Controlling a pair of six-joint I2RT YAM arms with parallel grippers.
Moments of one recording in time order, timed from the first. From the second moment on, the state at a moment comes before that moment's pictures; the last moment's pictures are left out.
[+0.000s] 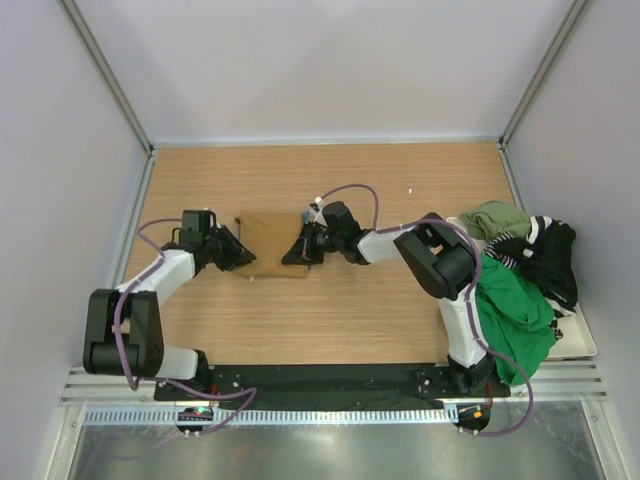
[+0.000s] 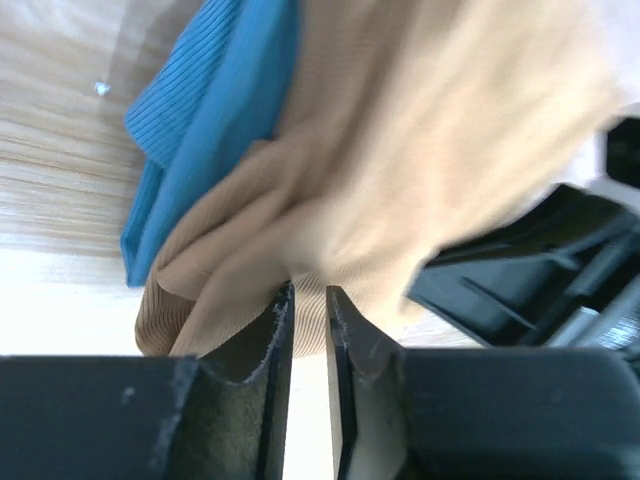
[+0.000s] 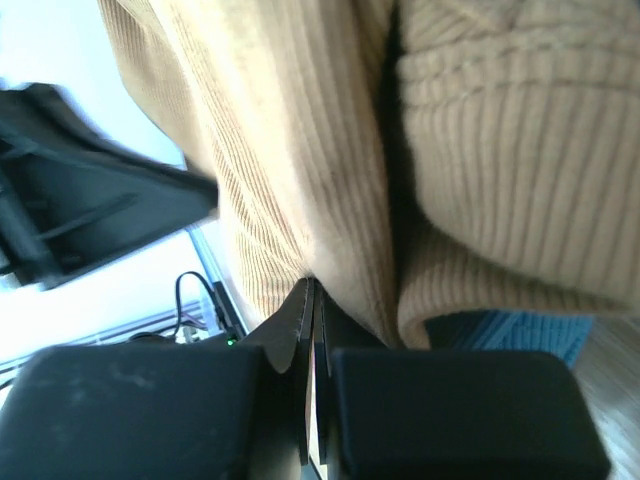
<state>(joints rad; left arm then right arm) -0.06 1.44 0.70 -0.22 0.36 -0.76 0.69 2.14 1.17 0.41 -0.60 1.02</state>
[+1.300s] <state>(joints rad) -0.05 1.58 1.01 -0.08 0.32 -0.75 0.60 2.18 1.56 0.11 -0.47 0.86</state>
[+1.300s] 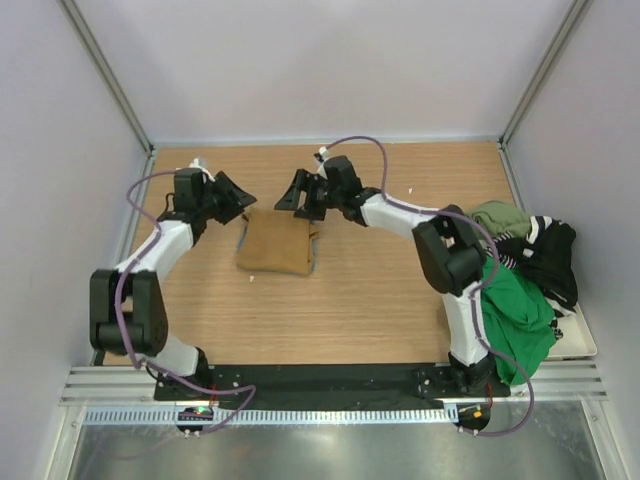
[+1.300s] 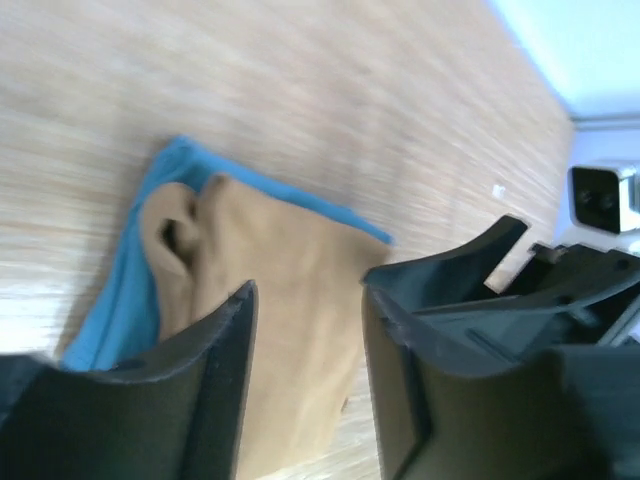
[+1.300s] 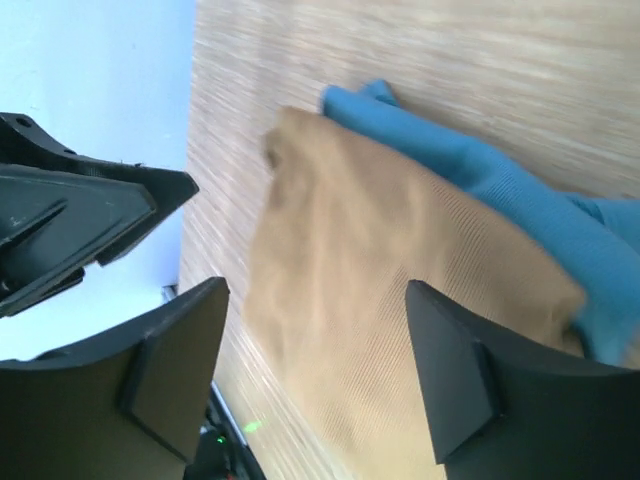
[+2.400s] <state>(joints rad) -0.24 0.24 0.17 -0.10 0.01 -0.57 0.60 0.62 0.26 -0.02 0.34 0.50</state>
